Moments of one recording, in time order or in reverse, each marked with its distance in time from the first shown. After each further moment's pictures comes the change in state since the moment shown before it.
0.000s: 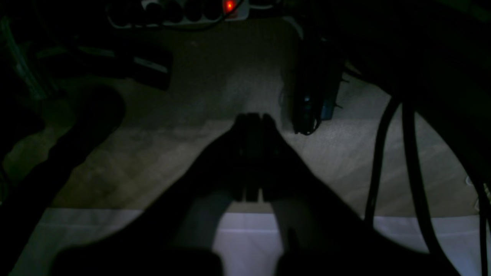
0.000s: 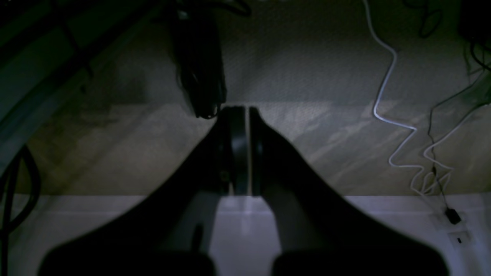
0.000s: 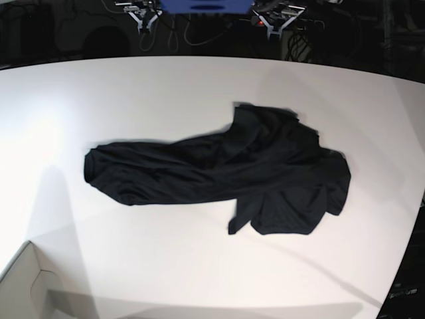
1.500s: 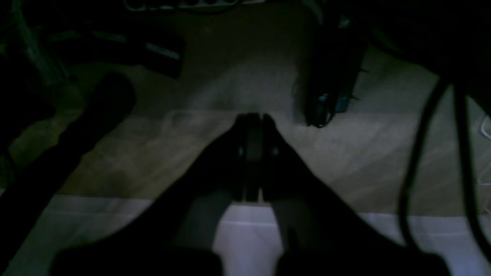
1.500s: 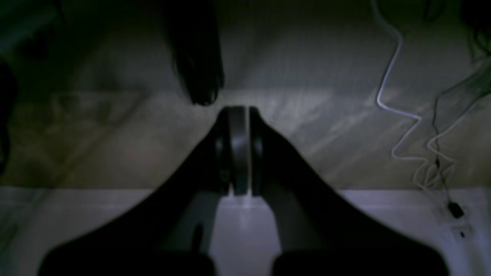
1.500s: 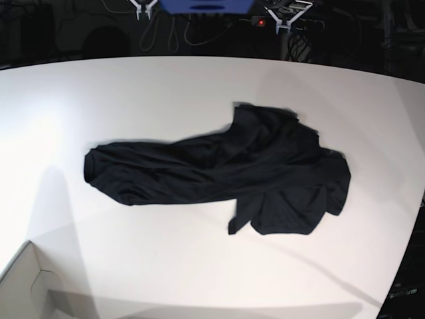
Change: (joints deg) left arm 2.0 -1.3 -0.3 0.3 -0.2 0.2 -0.4; right arm -9.7 0.1 -0.3 11.3 0.0 0.4 -0.9
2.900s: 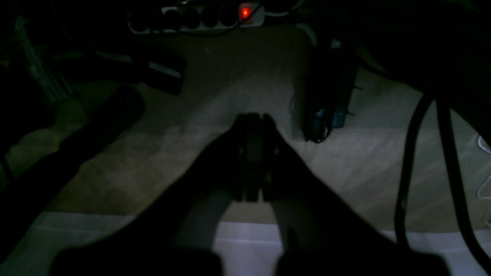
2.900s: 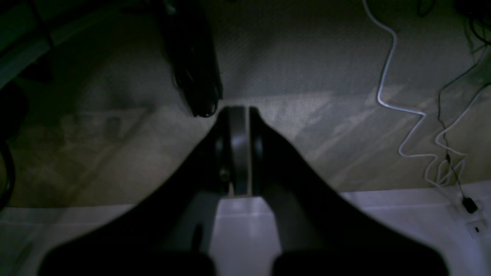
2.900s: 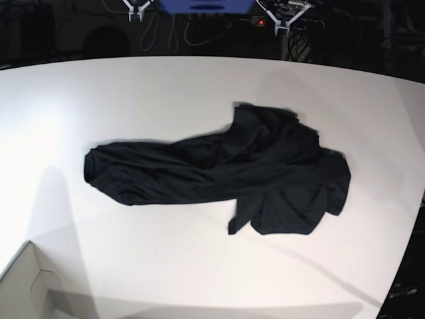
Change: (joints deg) left arm 4.8 -0.8 0.1 9.9 0.0 0.0 0.6; right arm 0.0 1.2 4.6 0.6 0.0 0.3 0.7
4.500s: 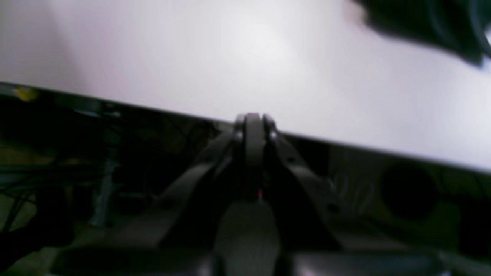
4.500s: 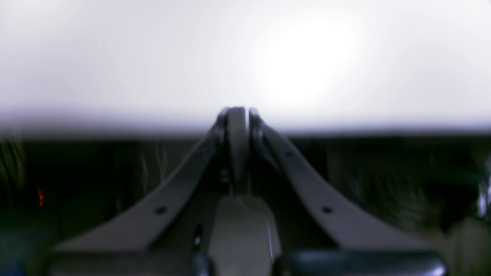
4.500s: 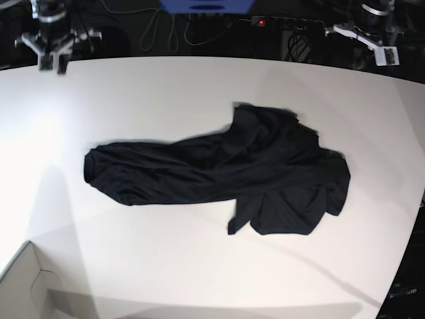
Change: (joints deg) left arm 46.9 -16.6 -18.8 99.7 -27.7 0.4 10.4; right arm -33.9 3.6 15.9 97.2 0.2 8.3 -11.8
